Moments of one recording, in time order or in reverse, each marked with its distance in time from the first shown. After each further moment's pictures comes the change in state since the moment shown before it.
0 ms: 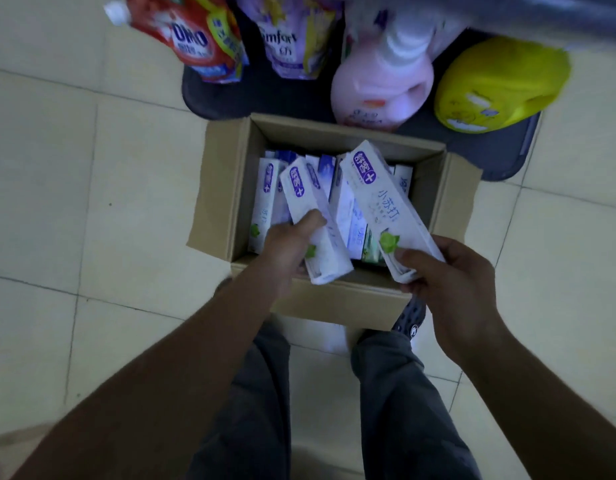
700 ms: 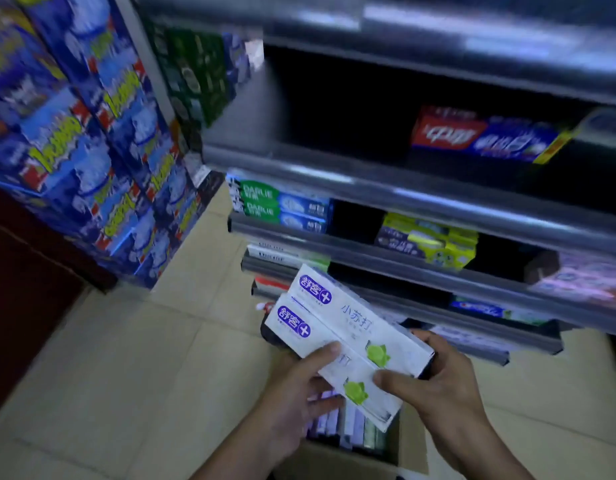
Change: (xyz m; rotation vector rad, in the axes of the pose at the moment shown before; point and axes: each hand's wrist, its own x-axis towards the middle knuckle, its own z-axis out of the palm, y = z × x) left_hand -0.446 0.209 -0.142 -0.225 -0.418 0.388; right_hand -0.344 -0.328 0.070 -0.059 -0.225 -0.540
